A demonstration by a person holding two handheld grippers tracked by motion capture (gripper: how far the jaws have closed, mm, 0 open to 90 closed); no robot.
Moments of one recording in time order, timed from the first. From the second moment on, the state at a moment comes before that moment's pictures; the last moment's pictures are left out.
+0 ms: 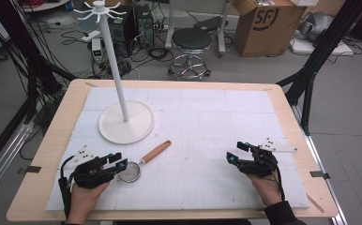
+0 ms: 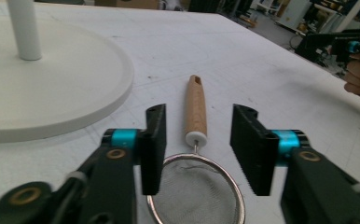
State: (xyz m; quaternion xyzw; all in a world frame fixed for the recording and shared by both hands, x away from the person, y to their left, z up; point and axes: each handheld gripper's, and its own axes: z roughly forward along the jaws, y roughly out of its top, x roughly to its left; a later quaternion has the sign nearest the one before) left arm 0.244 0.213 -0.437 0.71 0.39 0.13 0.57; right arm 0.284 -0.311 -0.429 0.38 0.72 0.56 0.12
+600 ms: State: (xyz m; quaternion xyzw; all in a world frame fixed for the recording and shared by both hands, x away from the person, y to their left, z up) left arm 0.266 0.175 -0.426 0.74 0.40 0.11 0.53; right arm 0.283 -0.314 -0.427 0.38 0.72 0.57 0.13
